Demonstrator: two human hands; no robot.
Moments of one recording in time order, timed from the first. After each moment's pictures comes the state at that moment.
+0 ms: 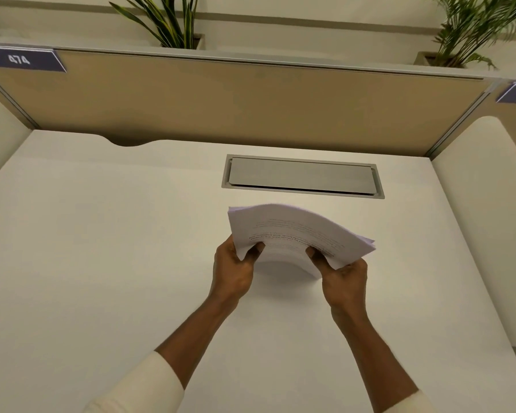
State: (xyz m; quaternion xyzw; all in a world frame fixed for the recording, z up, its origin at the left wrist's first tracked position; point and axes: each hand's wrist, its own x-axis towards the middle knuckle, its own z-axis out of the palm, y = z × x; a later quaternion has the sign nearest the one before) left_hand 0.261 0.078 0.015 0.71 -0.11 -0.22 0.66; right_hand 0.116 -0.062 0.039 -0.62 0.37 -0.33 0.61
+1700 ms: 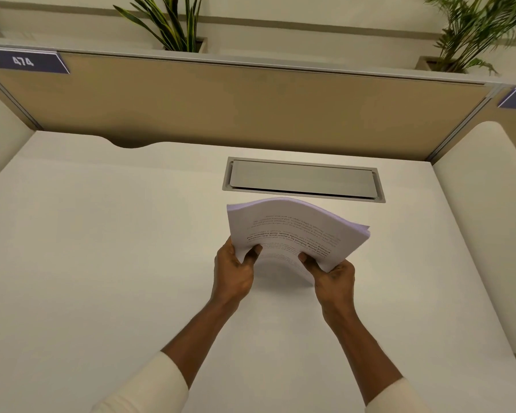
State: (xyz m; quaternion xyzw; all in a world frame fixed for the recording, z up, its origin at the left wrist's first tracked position) left_hand 0.266 0.072 -0.008 0.73 -0.10 -0.20 0.65; right_hand 0.127 -0.067 0.003 -0.58 0.39 -0.29 0.65
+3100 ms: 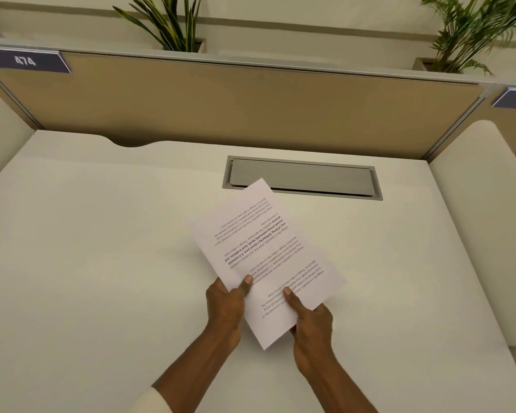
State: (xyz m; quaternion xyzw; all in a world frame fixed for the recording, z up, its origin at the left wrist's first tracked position) left_hand 0.216 0.113 -0.032 0.63 0.13 -0.29 0.71; right_hand 0.095 0.017 -0.026 -0.34 0.49 -0.23 0.77
